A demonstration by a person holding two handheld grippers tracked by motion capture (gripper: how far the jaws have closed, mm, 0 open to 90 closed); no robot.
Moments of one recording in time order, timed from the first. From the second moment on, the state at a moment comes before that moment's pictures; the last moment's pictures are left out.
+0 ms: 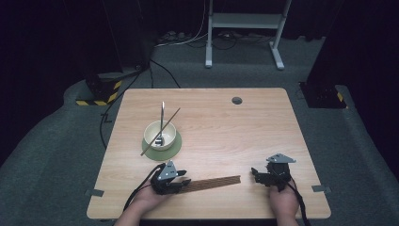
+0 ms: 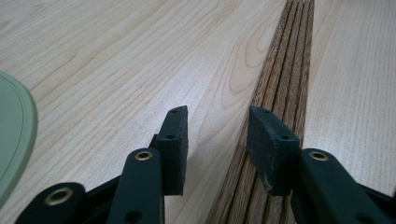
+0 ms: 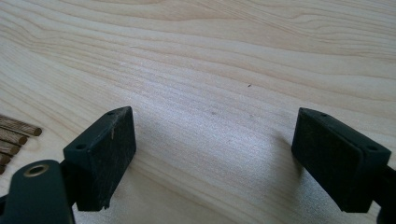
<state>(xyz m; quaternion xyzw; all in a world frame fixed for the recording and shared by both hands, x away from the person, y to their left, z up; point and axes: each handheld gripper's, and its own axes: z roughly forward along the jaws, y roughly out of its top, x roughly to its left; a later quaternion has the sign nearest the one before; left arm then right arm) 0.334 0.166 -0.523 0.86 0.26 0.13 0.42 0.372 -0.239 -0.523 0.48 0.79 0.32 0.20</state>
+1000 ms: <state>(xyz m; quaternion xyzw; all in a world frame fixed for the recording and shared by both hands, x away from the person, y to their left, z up) 0.334 0.168 -0.523 0.86 0.26 0.13 0.42 0.372 -0.239 -0.524 0.48 0.79 0.32 0.21</state>
